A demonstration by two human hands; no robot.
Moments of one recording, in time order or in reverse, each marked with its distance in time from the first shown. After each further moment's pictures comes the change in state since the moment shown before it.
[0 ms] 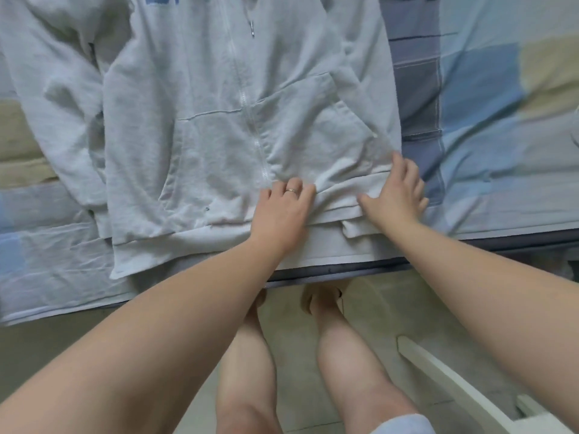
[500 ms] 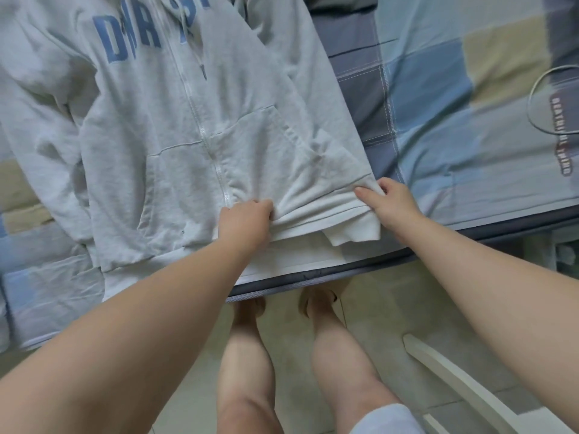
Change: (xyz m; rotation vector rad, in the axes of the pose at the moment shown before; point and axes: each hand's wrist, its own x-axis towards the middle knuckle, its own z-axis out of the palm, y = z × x) left_hand 0.013 0.013 -0.040 -0.009 -0.239 -0.142; right_hand 0.018 0.067 -0.046 0.776 -0.278 0.044
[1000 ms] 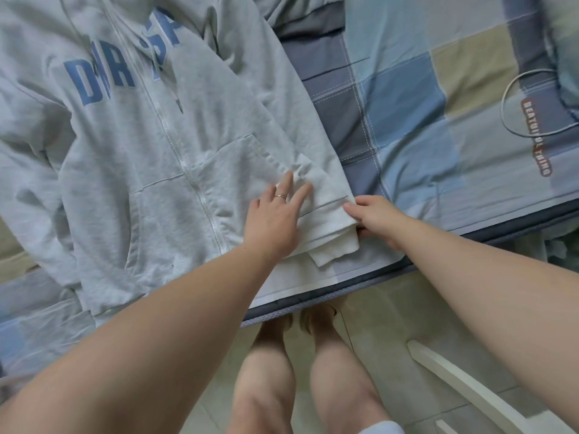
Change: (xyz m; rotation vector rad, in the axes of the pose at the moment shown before) left_hand 0.040 0.057 -0.024 0.017 0.134 0.213; right_hand 0.027 0.000 -0.009 0.033 -0.192 0.144
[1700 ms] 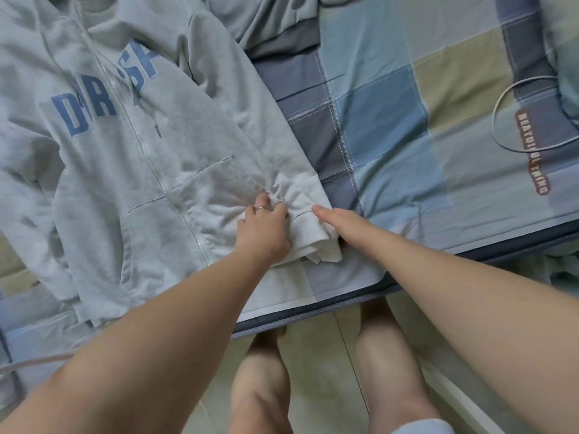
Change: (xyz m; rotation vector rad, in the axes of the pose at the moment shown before) left_hand 0.044 0.035 -0.005 -0.075 -0.199 -0.268; right_hand 0.022 -0.016 -0.022 -0.093 -0.235 0.035
